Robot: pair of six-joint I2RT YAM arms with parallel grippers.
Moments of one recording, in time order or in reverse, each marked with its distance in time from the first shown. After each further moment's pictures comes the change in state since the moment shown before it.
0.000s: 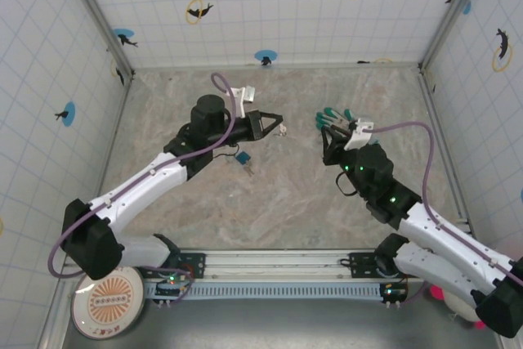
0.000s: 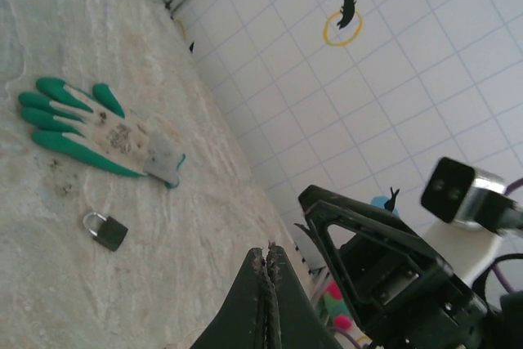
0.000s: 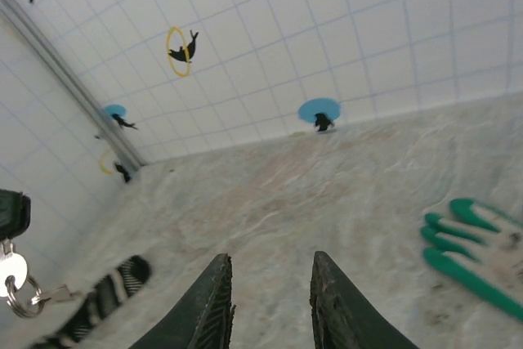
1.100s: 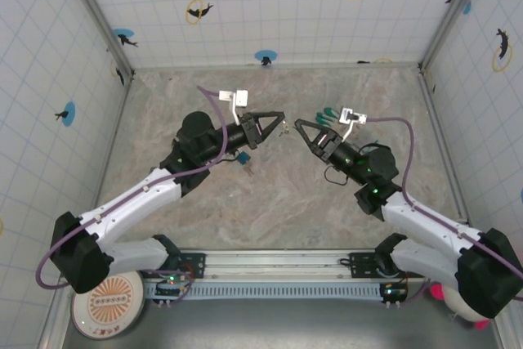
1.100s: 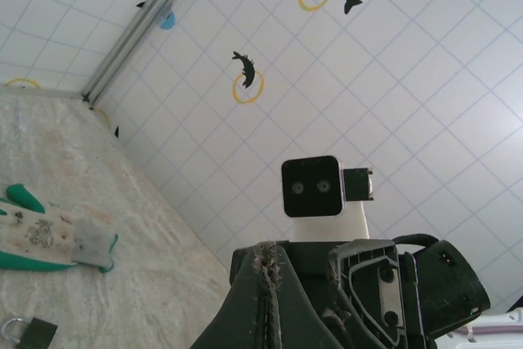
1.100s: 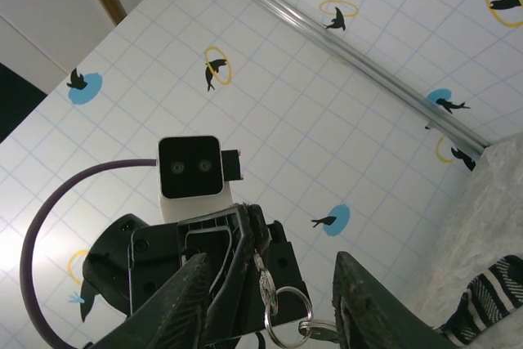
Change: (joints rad) left arm -0.076 -0.110 -0.132 0.330 -0.051 0.006; right arm -0.055 0.204 -0.098 0.793 -0.592 0.597
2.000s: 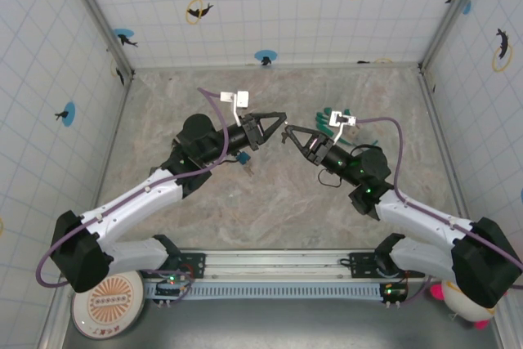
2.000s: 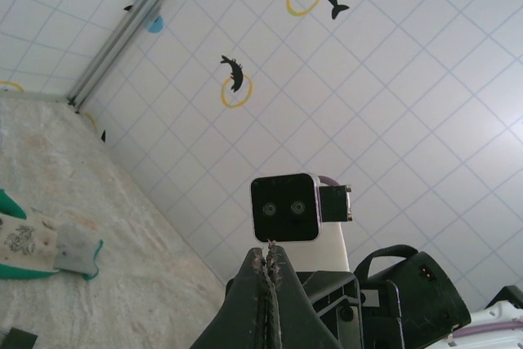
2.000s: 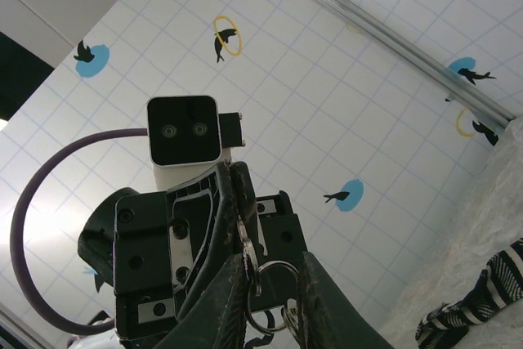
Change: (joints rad) left arm -0.018 0.004 -0.010 0.045 -0.008 -0.022; right arm 0.048 0.064 0.000 0.060 -0.026 0.000
